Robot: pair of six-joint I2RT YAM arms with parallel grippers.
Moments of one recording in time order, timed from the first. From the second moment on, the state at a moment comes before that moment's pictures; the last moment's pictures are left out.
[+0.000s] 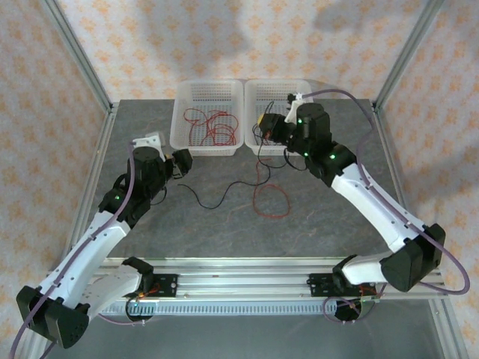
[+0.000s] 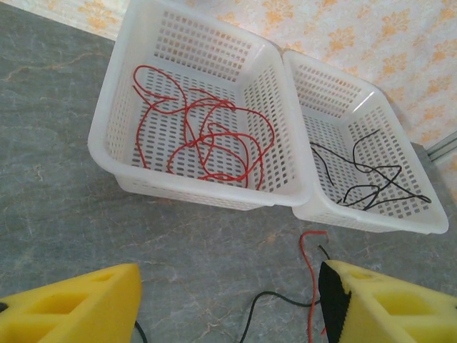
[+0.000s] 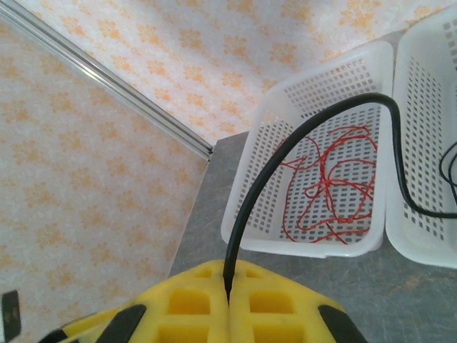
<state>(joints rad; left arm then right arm) -0.34 0.92 0.87 -0.40 -0.14 -0.55 0.55 1.35 1.33 -0.25 -0.13 0.74</state>
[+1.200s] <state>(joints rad) -0.41 0.84 0.73 -0.44 -0.13 -0.68 0.38 2.32 2.12 -0.41 -0.05 0.46</state>
